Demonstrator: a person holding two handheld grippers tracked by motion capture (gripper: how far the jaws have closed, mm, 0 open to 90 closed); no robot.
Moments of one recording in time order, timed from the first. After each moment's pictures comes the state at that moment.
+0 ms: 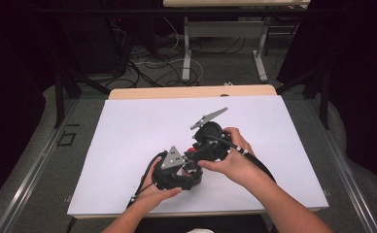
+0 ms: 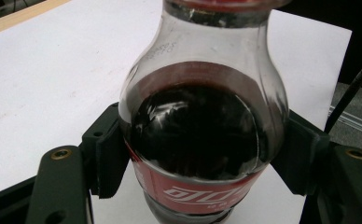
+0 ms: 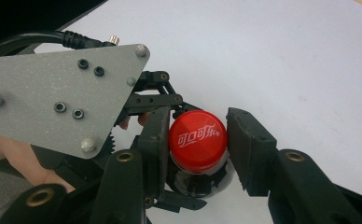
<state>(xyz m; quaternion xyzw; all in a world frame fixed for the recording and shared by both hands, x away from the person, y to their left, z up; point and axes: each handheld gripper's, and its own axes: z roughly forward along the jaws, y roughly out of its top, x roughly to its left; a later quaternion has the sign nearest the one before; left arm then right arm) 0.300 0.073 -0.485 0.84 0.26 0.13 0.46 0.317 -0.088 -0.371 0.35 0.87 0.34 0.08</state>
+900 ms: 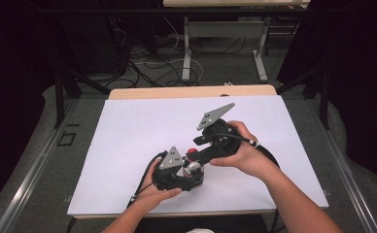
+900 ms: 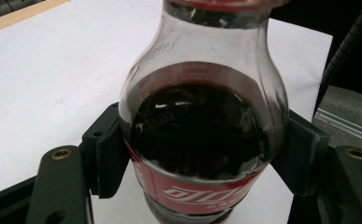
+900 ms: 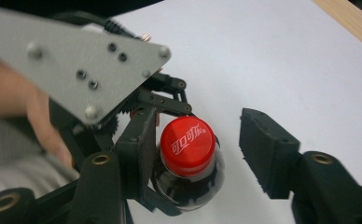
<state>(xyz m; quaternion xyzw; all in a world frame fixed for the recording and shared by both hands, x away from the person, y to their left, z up) 0.300 0.075 -0.483 0.84 0.25 0.11 0.47 0.327 -0.107 -0.367 0.23 0.89 0.39 0.06</state>
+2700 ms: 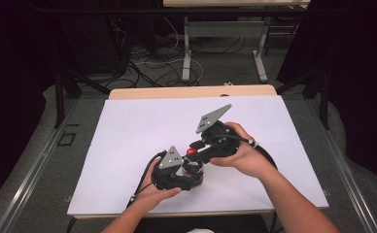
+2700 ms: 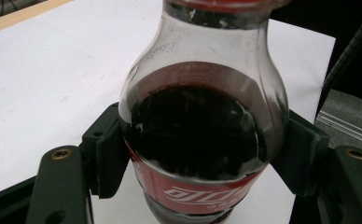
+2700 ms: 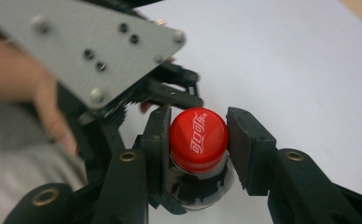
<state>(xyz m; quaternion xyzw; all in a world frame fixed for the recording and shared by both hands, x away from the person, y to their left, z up) 0.300 0.075 -0.484 0.84 0.24 0.11 0.47 0.339 -0.108 -0.377 0.15 0.91 0.39 0.03</state>
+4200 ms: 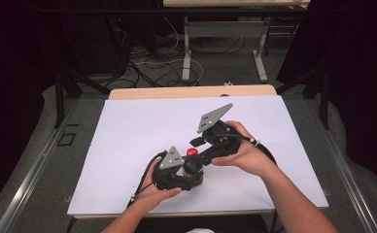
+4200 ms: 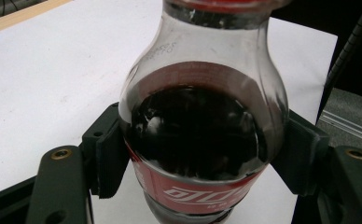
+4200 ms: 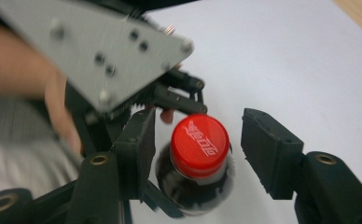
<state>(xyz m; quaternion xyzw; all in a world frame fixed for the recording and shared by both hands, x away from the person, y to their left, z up) 0.301 0.075 -0.484 0.84 0.25 0.11 0.47 0.337 -0.108 -0.375 0.16 0.90 0.40 0.03</state>
